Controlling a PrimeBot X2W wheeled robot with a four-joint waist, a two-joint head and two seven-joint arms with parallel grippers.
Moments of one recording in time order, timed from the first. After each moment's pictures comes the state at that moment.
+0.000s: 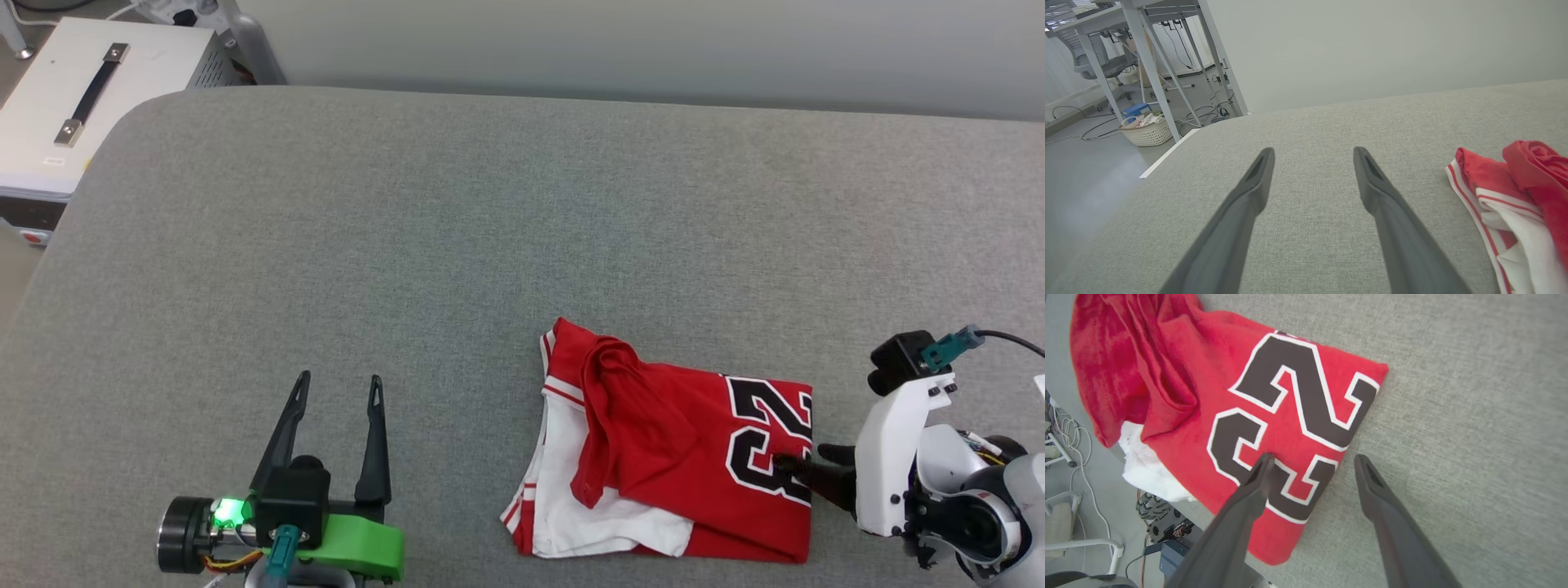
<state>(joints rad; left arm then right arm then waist) 0.05 0.14 -0.18 0.02 -0.02 0.14 -0.26 -0.23 -0.50 0.32 0.11 0.84 0.13 0.80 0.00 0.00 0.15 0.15</state>
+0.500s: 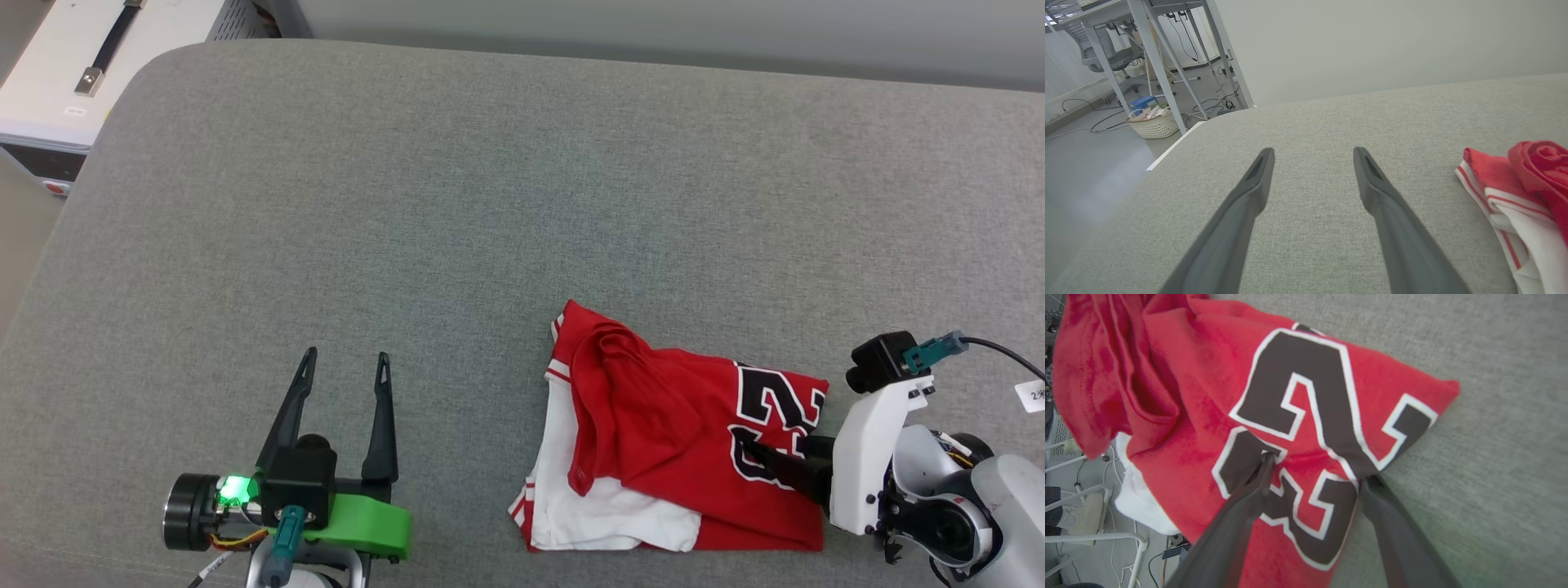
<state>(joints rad) 0.00 0.13 -0.19 0.02 -0.02 0.14 -0.26 -0.28 -0.47 0.45 0.22 0.91 0.13 0.67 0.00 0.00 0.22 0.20</state>
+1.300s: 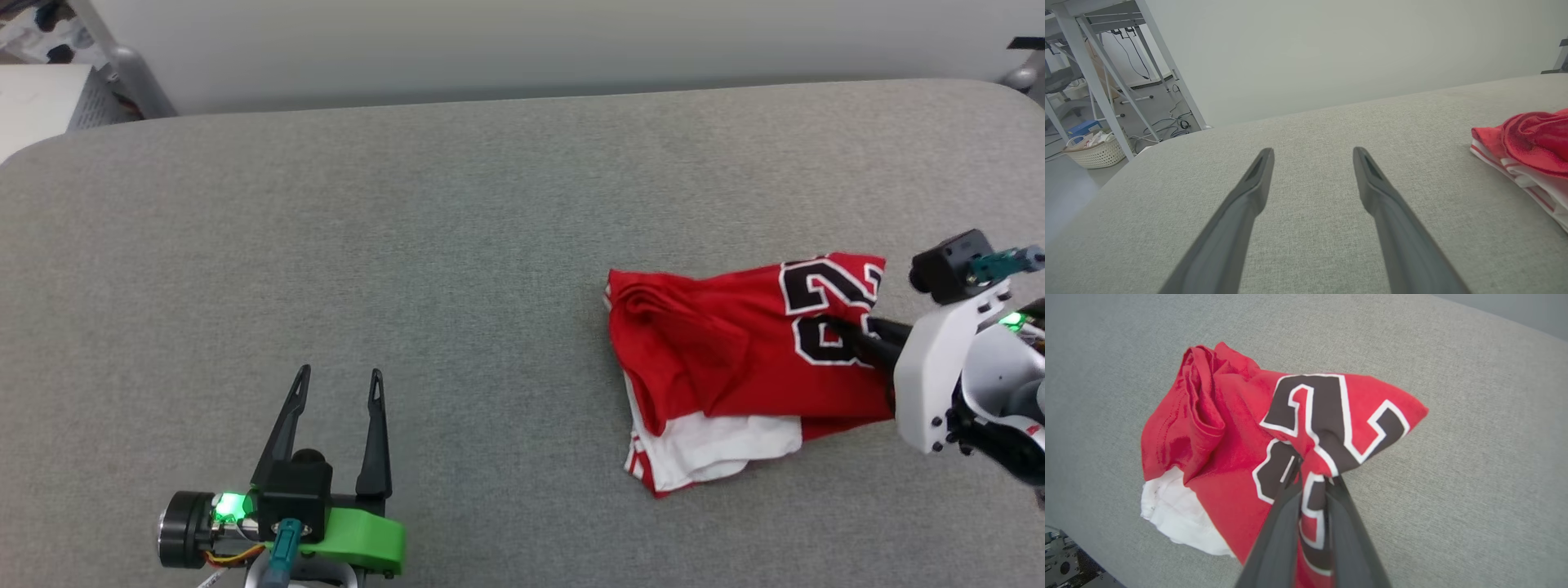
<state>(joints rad) 0.03 0.14 -0.19 0.03 -0.02 0.15 -0.26 -0.47 -0.71 0.60 0.12 0.82 0.13 0.43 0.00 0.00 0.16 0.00</state>
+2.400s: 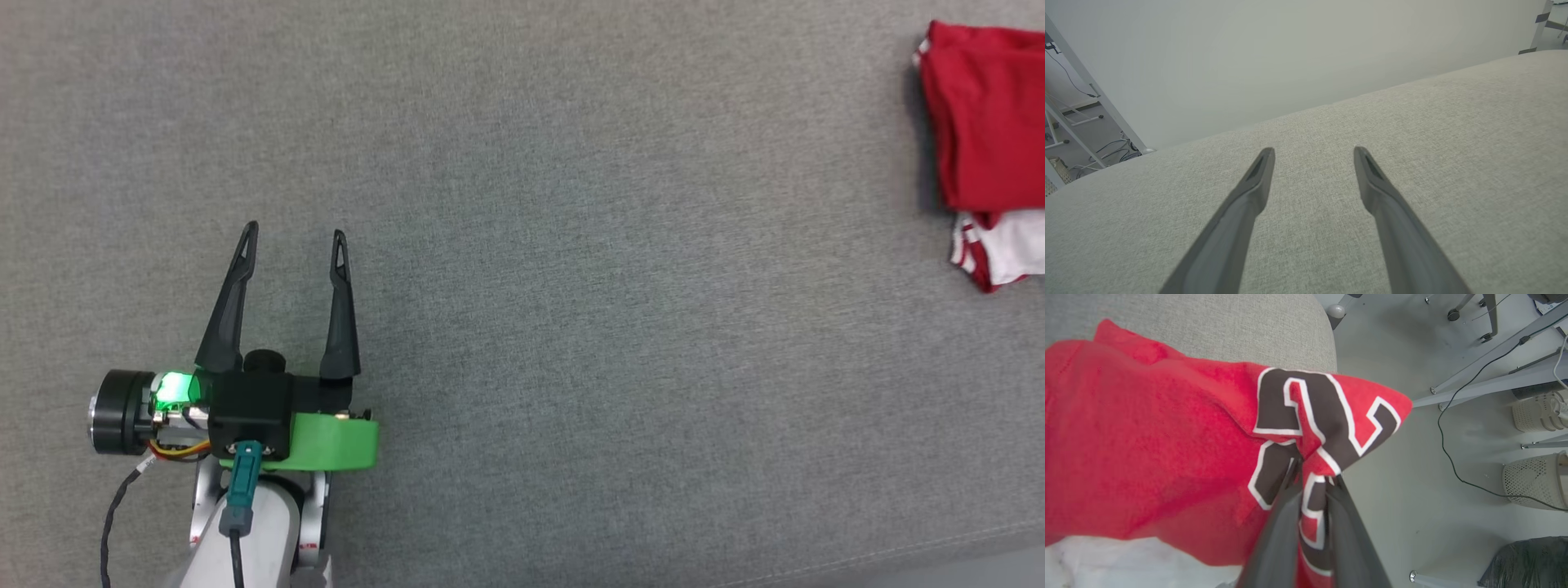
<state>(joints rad) -0.16 0.22 -0.20 -0.10 0.02 0.20 -0.26 -0.88 -0.95 0.49 0.52 0.60 0.13 0.34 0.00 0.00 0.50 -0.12</state>
